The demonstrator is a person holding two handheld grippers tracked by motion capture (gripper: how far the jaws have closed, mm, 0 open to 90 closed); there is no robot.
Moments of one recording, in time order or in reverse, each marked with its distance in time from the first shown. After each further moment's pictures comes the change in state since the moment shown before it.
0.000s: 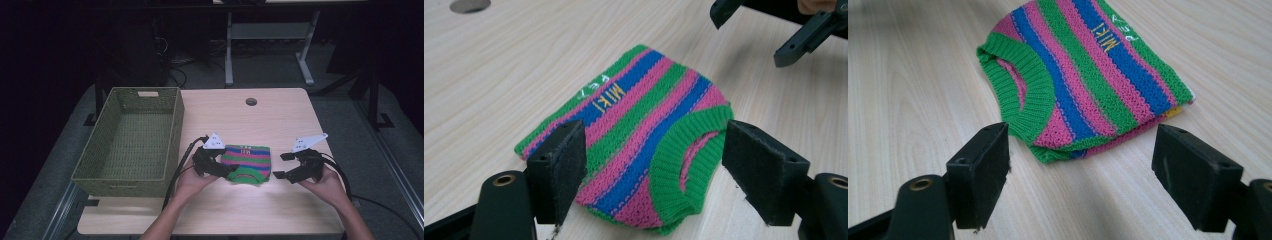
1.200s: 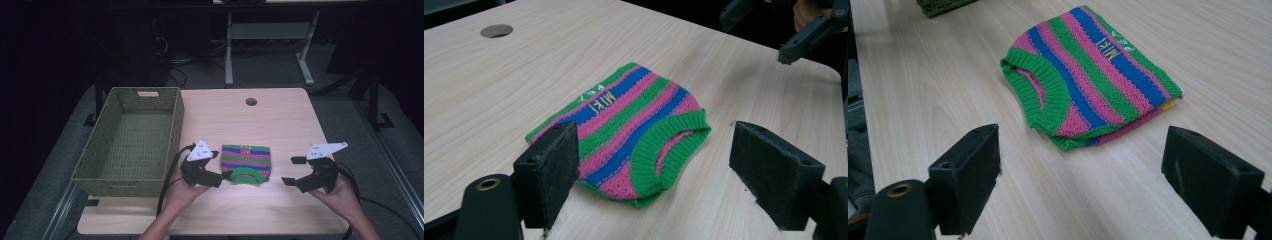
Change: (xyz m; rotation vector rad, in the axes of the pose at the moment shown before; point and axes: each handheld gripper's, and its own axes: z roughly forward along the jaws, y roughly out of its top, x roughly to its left) left arm -0.022 -0.011 -0.042 -0.117 0.030 -0.002; right arm 0.021 -0.015 -0.034 -0.087 -0.033 0.017
